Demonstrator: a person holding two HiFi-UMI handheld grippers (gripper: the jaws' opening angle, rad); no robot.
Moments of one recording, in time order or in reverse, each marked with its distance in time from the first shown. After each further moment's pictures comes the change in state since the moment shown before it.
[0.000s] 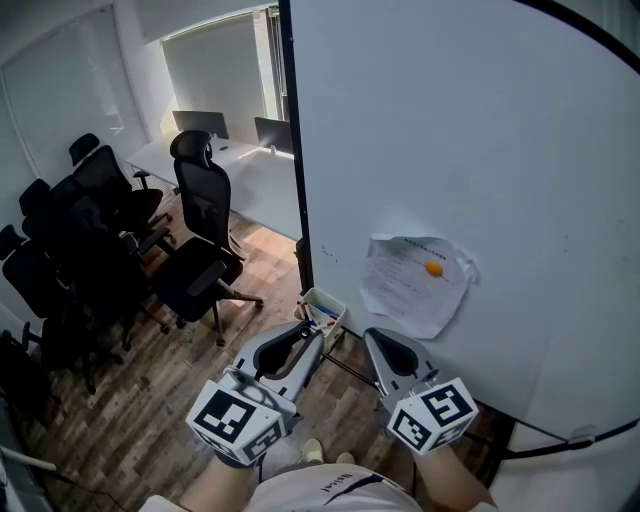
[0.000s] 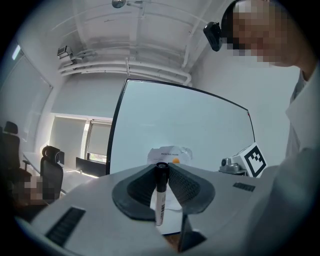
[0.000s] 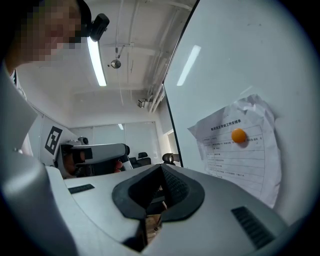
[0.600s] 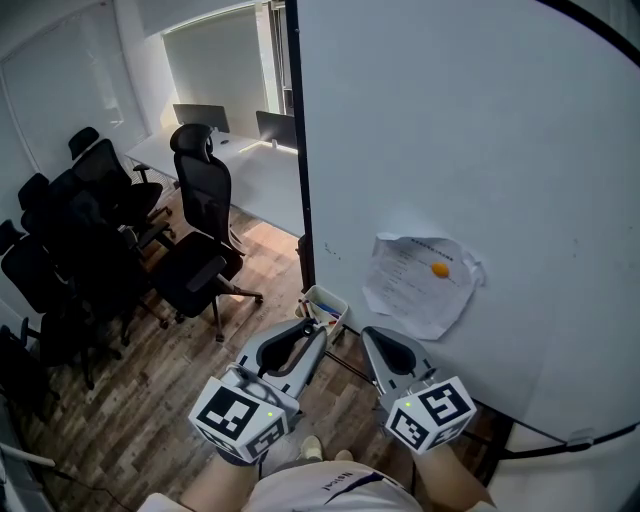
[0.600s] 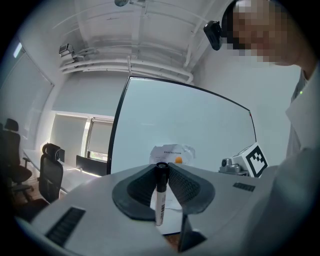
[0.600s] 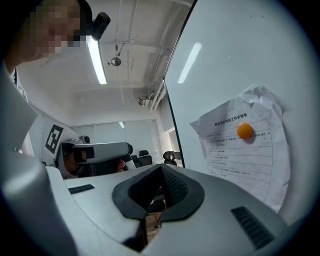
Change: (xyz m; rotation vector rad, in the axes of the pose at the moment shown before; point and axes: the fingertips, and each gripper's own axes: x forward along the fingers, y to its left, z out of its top) left arm 0.007 0.010 -0.006 -0.017 0.007 0.003; right arm 0.014 0.002 -0.006 -0.006 0.023 0.017
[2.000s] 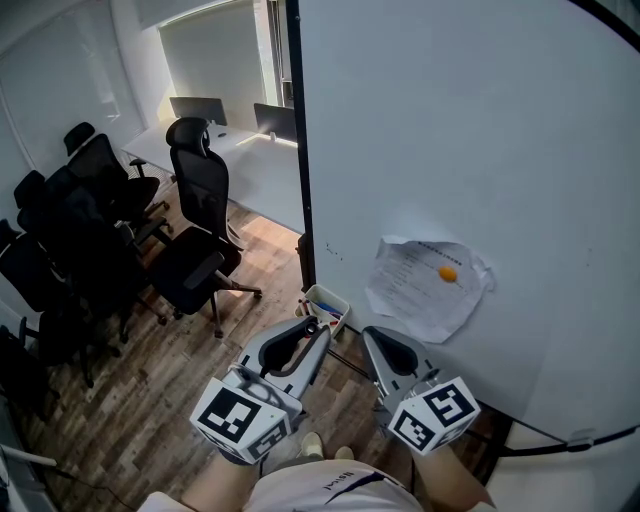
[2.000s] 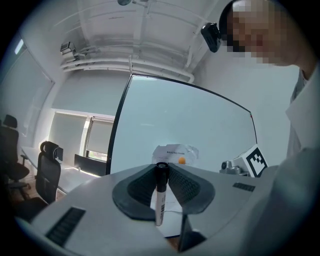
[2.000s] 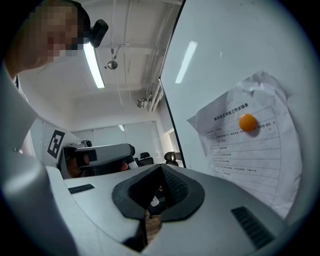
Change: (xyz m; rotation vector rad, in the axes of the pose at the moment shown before) left arm 0.013 0.014 -0.004 -0.013 -0.013 -0.008; right arm 0.015 -0.008 -0.003 0.050 -0.016 0.015
